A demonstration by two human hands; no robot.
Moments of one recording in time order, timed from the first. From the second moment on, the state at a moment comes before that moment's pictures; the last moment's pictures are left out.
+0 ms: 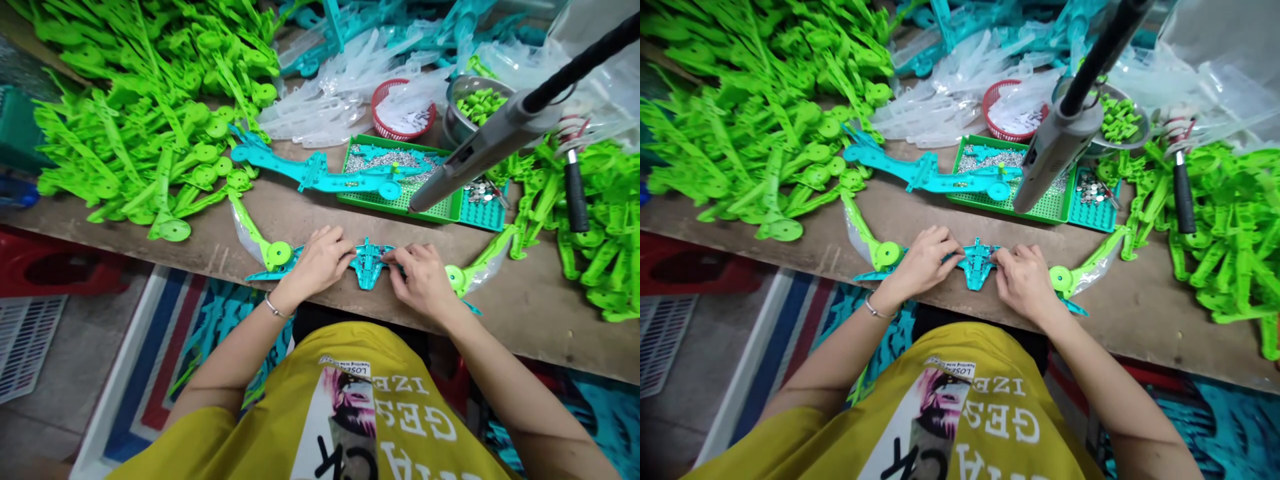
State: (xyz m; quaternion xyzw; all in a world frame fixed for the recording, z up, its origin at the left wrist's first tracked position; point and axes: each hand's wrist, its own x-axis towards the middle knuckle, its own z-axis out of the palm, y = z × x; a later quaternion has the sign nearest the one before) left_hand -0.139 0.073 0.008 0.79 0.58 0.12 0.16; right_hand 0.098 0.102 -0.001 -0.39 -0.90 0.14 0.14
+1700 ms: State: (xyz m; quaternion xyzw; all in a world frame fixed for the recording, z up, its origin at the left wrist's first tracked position) left_hand -0.132 0.032 0.010 0.84 0.51 0.08 0.18; right_hand 0.096 0.104 0.008 -0.38 -0.91 0.14 0.09
